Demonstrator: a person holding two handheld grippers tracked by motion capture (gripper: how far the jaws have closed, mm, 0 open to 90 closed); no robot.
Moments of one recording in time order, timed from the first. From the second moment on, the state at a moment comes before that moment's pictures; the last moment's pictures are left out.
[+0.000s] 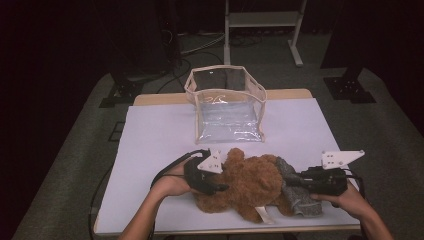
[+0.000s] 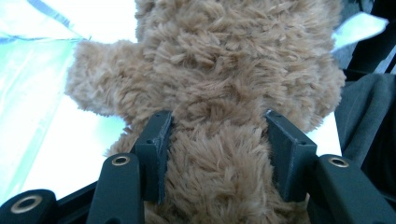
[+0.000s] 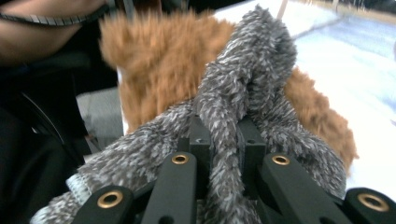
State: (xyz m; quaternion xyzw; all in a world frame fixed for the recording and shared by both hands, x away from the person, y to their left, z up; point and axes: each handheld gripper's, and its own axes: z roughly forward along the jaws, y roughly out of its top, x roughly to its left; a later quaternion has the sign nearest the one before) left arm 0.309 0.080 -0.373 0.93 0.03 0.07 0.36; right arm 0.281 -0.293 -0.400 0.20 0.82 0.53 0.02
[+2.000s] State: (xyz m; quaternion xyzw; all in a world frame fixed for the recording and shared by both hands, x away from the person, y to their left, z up) left arm 0.288 0.062 -0.373 0.94 -0.02 0.08 0.32; right arm 0.306 -0.235 -0.365 0.14 0.85 0.50 0.04
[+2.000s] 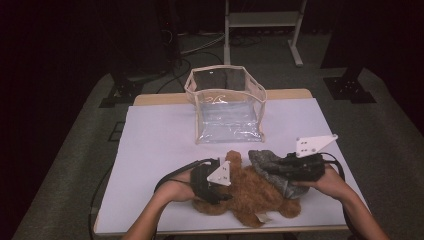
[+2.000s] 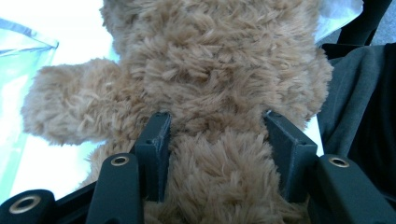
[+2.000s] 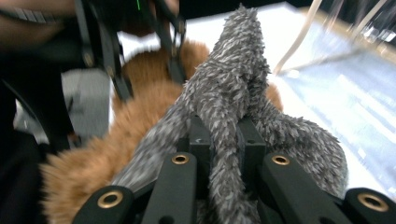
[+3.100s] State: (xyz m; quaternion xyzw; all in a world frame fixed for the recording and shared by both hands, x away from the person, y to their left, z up) left arm 0.274 0.071 -0.379 0.94 -0.06 0.08 0.32; right arm 0.330 -0.237 -0.380 0.19 0.85 0.49 0.04
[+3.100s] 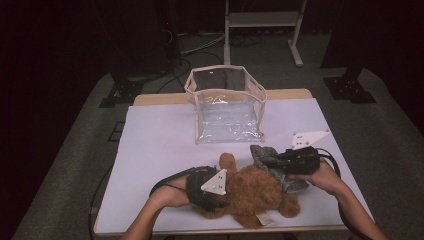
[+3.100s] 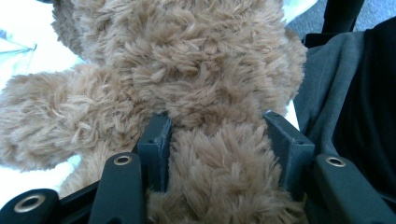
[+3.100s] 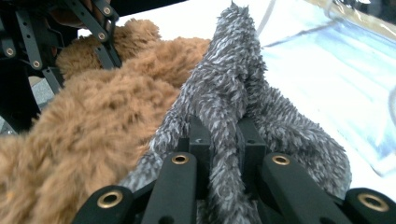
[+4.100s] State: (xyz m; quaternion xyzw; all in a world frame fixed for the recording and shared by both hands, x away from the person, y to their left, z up) left arm 0.276 0.069 -0.380 0.94 -0.05 0.08 0.34; right arm 0.343 -0.270 -0.402 0.24 0.87 0.43 0.07
